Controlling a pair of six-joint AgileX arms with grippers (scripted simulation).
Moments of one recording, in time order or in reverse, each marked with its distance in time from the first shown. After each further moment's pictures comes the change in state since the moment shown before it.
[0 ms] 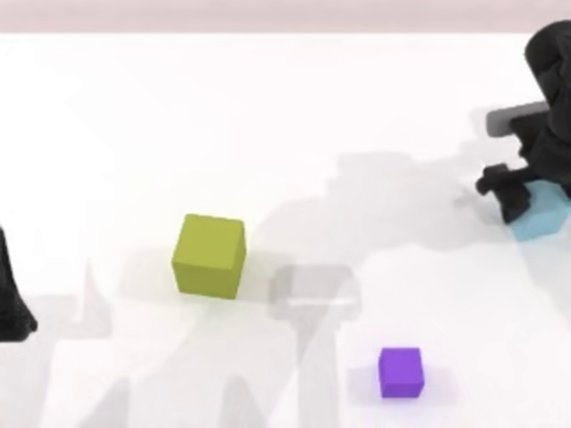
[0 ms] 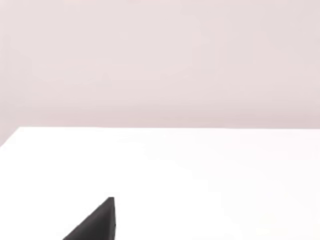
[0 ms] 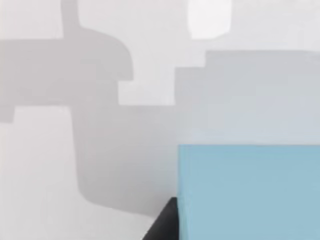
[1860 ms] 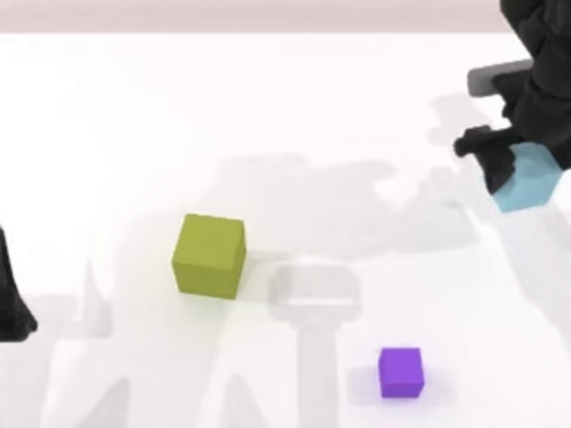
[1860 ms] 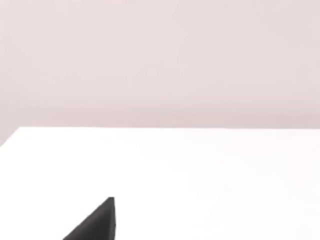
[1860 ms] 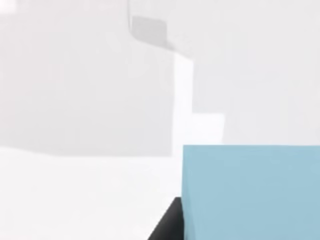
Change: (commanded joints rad) left arm 0.000 0.000 0.000 0.000 0.000 0.000; right arm 0.102 -0.110 0.150 -0.248 -0.003 0.111
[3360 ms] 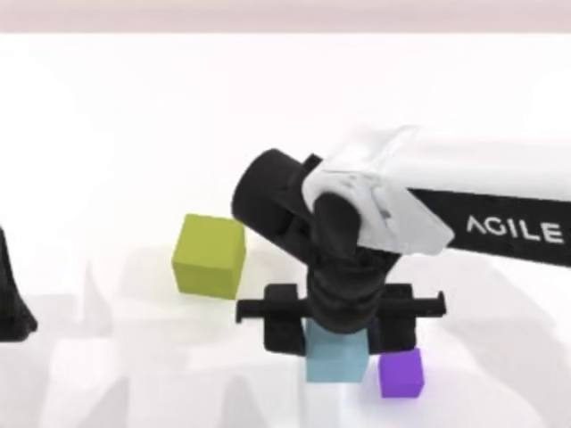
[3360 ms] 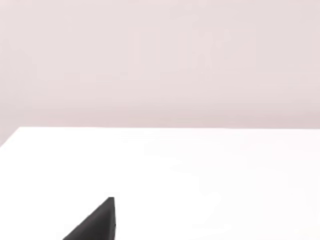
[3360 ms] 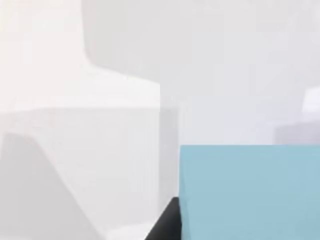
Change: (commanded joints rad) left arm 0.000 0.000 0.000 0.000 0.000 0.000; right arm 0.704 -0.178 -0.348 0.175 0.013 0.941
